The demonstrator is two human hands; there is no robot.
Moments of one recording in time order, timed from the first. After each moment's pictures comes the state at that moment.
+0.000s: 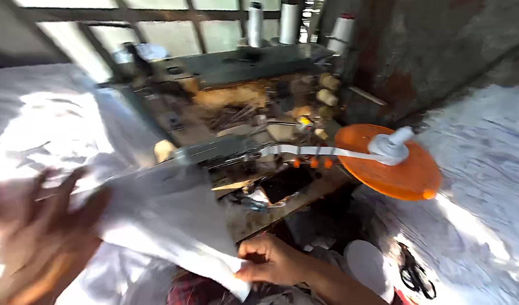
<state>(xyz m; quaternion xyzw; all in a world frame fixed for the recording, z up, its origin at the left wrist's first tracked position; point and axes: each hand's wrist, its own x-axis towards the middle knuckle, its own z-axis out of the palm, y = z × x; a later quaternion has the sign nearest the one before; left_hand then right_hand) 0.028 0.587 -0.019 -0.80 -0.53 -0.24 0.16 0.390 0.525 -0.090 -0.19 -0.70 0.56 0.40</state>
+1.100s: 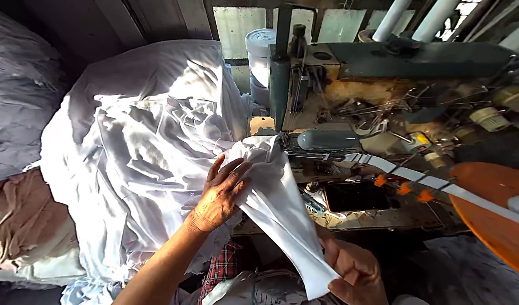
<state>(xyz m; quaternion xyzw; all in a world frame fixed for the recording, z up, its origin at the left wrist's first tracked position) 0.080 0.577 -0.084 -0.83 -0.41 -0.31 0.21 0.396 0.523 -0.091 -0.07 -0.63 0.53 0.56</state>
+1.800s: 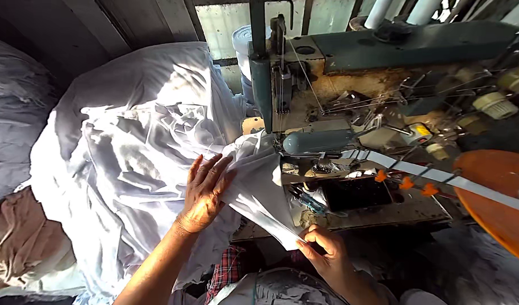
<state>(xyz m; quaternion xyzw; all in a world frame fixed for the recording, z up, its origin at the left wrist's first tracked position) 0.064 0.587 -0.077 -0.81 -0.46 -0.29 0.22 0.383 0.542 -0.161 -0.28 -0.72 0.34 0.53</state>
